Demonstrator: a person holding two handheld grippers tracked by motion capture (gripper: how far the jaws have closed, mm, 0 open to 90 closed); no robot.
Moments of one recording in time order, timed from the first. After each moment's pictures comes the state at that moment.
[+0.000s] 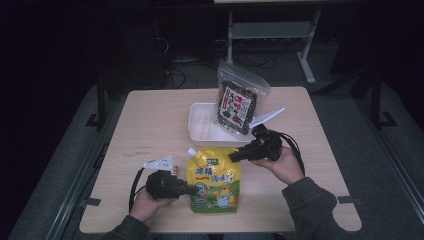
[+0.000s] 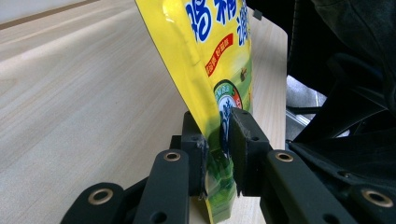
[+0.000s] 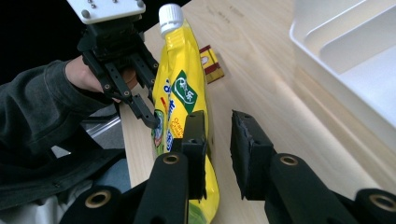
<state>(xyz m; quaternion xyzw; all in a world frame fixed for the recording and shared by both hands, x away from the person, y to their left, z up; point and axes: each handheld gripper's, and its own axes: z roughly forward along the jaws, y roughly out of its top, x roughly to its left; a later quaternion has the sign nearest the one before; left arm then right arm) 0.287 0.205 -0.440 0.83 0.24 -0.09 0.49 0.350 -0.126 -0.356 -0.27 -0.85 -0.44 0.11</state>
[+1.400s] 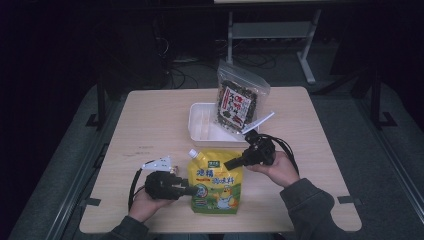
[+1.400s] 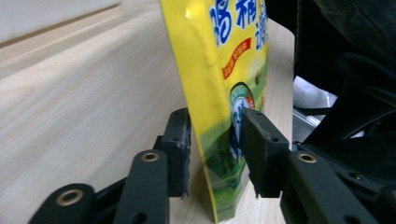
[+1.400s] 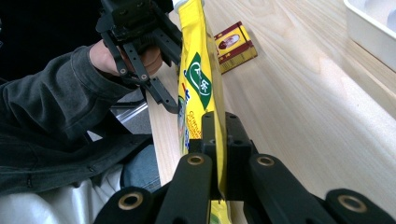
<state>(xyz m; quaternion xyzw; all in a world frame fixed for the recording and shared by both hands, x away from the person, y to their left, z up) 0.284 0.207 -0.435 0.83 0.24 -0.07 0.49 0.346 -0.112 -0.368 -0.26 -0.85 -0.42 0.18</state>
